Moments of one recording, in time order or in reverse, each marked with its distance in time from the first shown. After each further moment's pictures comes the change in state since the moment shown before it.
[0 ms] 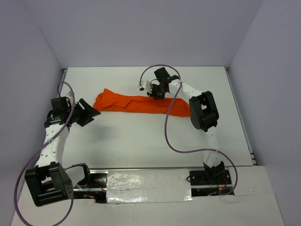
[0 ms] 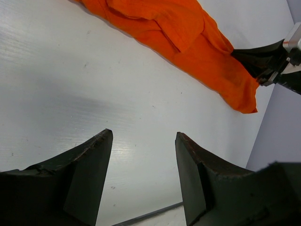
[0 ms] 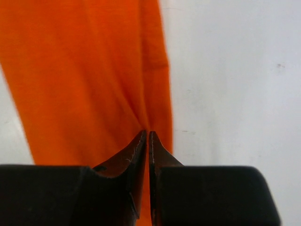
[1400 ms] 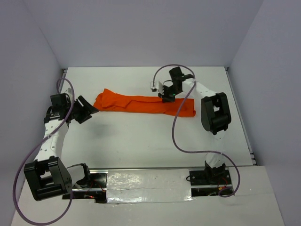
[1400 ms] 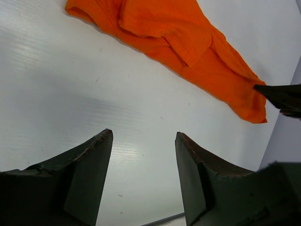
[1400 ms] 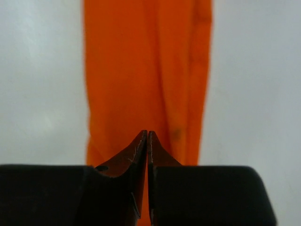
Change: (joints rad) left arm 0.000 0.067 0.058 -0.002 -0.054 0.036; right arm -0.179 -0.150 -0.148 -0.095 -0.238 -0.182
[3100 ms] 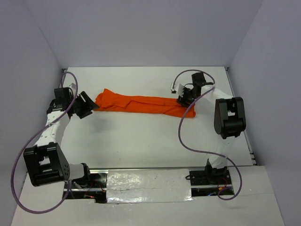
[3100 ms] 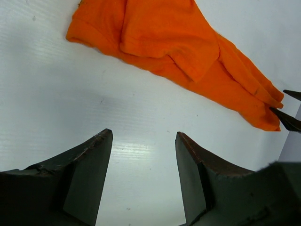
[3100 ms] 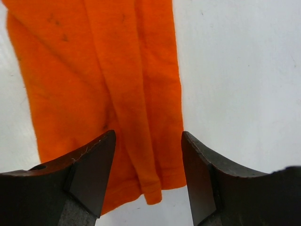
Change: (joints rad) left arm -0.037 0.161 0.101 0.032 -0.037 0.040; right arm -0.179 -0.160 -0.316 0.203 0.096 -0.045
